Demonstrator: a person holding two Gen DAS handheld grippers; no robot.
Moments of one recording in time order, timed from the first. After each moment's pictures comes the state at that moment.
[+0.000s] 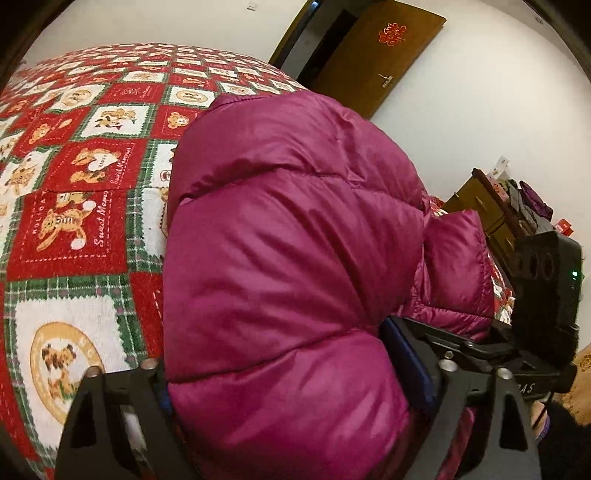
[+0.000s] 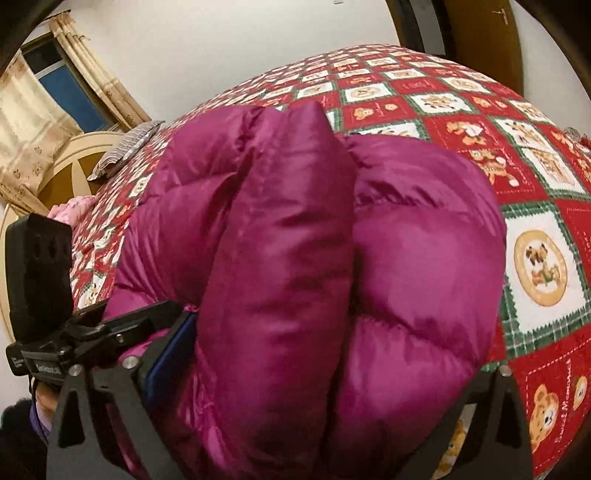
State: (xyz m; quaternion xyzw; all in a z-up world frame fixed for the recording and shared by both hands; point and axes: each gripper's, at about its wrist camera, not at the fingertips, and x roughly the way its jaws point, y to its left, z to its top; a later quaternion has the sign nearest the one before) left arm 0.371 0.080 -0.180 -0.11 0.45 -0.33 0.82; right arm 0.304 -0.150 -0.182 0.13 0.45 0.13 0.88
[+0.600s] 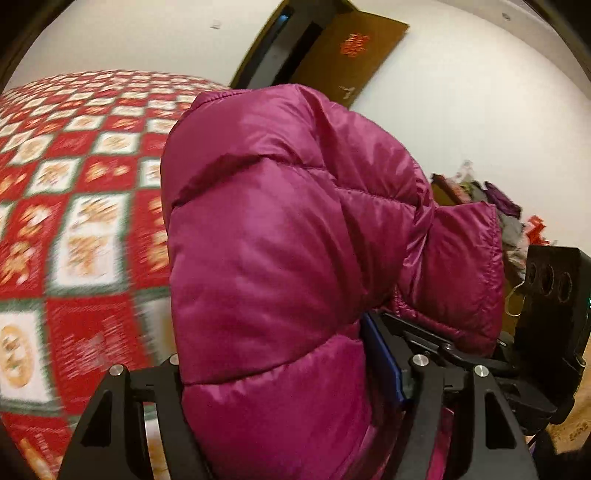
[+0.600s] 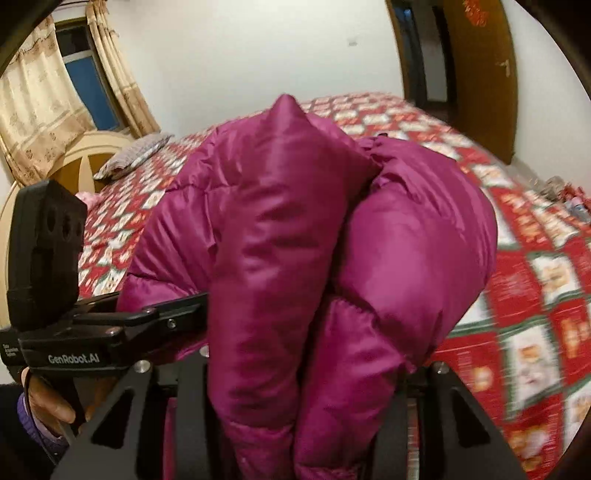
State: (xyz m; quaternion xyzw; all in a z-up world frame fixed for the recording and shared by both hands) left arm 0.326 0.008 -0.102 -0.12 0.40 -0.39 0.82; right arm 0.237 -0.192 -0.095 0.07 0.38 0.08 0.92
